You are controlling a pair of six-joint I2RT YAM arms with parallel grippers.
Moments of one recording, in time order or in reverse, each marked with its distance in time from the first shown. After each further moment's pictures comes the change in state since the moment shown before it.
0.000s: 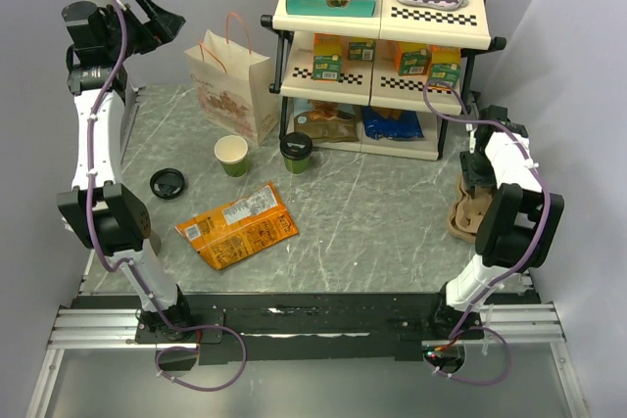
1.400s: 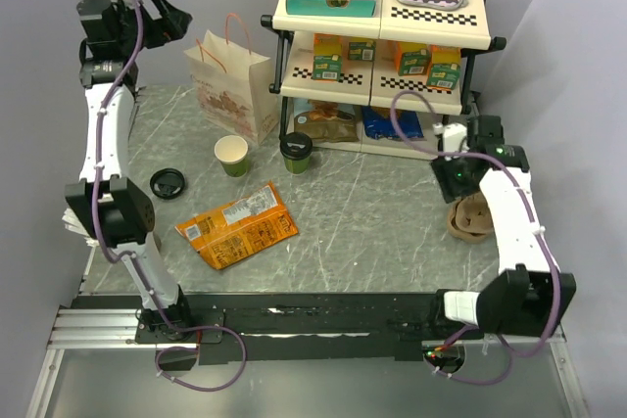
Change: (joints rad) left arm -0.052 0.086 0.085 -0.018 -0.090 0.114; right arm 0.208 -0.442 -0.143 -0.058 -0.293 -0.195
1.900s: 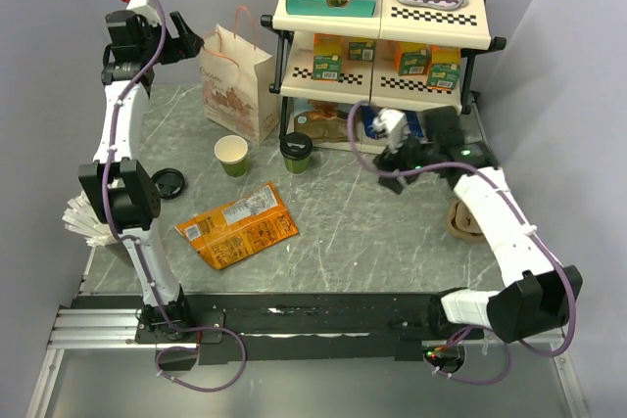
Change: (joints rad) left arm -0.022 0.123 0.000 -0.067 -0.046 0.118; right arm 0.350 0.019 0.001 0.274 -0.377 -0.093
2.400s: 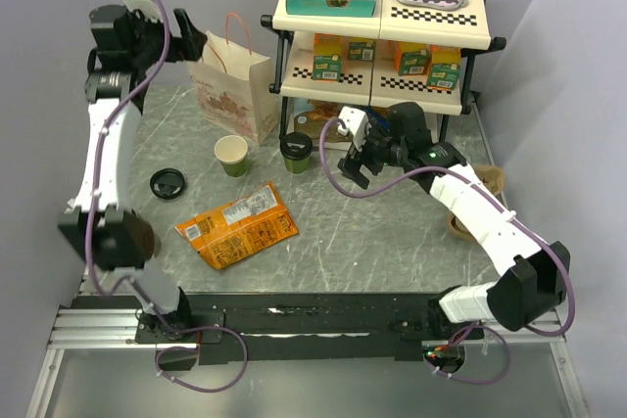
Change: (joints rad) left arm -0.081 -0.417 -0.229 -0.052 0.004 0.174; right arm 0.170 0.086 0.030 0.258 0.000 -0.072
